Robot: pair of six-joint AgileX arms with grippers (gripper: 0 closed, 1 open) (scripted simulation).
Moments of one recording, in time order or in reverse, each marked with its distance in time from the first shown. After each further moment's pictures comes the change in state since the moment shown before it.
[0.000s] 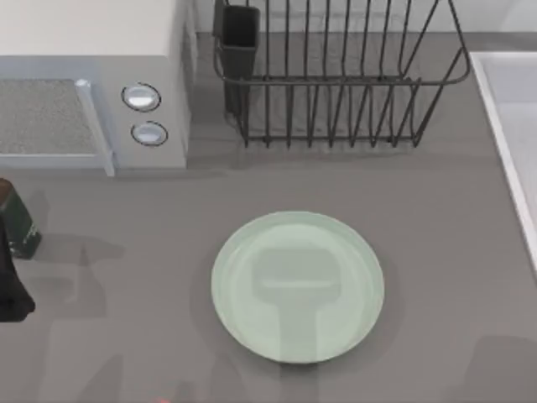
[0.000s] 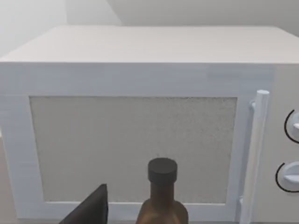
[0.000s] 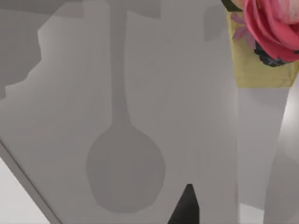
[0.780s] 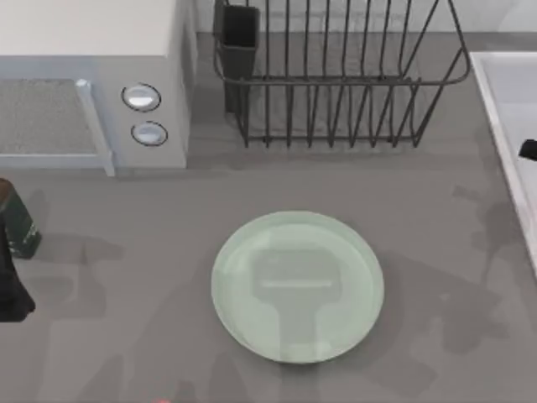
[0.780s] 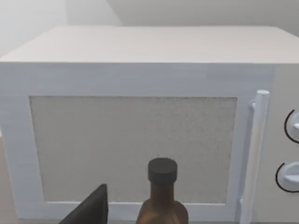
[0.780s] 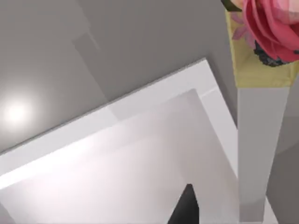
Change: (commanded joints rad) left arm 0.000 0.000 0.000 0.000 0.000 0.000; right arm 0.525 0.381 0.378 -0.047 -0.013 -1.026
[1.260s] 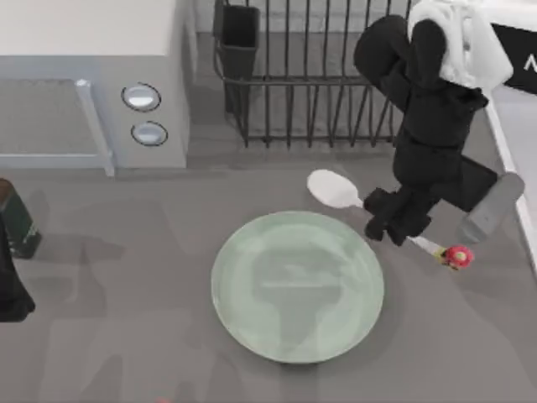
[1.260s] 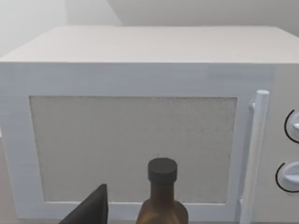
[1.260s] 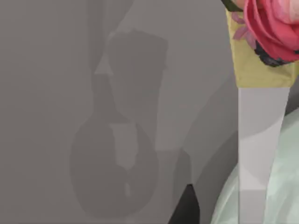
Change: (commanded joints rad) left arm 0.000 0.000 0.000 0.000 0.000 0.000; right arm 0.455 0.280 0.281 -0.005 -0.020 -0.865
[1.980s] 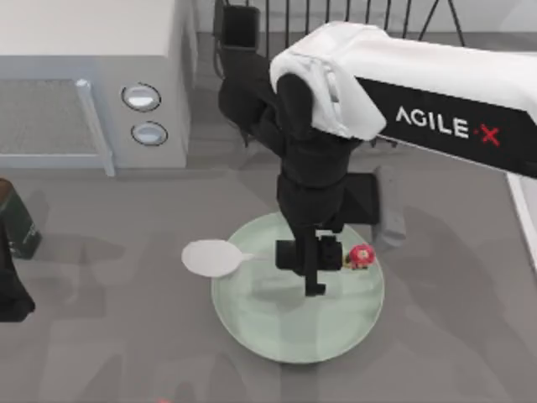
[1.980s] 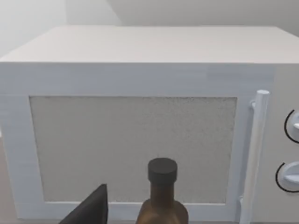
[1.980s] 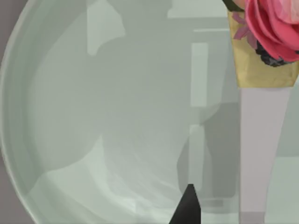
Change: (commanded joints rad) left arm 0.000 0.000 0.000 0.000 0.000 0.000; right arm 0.262 0.127 0.161 0.025 0.009 -0.419
